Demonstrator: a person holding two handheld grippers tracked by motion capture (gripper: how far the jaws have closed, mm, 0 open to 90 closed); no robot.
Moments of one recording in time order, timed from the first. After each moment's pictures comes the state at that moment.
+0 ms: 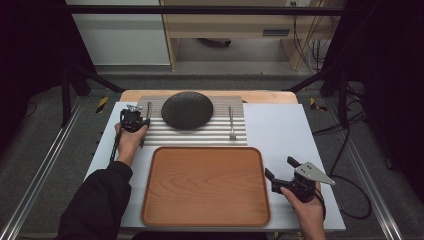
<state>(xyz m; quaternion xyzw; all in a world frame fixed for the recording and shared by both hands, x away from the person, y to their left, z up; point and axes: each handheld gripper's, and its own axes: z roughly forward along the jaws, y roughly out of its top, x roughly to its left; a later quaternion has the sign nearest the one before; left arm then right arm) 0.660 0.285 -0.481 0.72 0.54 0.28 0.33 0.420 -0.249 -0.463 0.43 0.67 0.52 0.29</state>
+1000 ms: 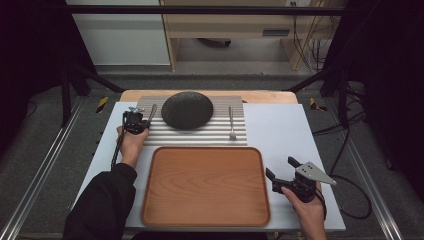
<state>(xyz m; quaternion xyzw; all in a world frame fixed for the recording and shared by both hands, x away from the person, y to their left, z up) 0.645 0.272 -0.478 0.72 0.55 0.27 0.31 0.420 -0.251 -0.463 0.44 0.67 0.52 0.29</state>
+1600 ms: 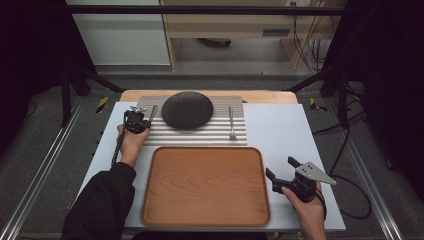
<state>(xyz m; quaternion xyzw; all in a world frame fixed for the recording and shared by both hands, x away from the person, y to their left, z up) 0.649 0.272 -0.477 0.74 0.54 0.27 0.30 0.420 -0.251 -0.463 0.44 0.67 0.52 0.29</state>
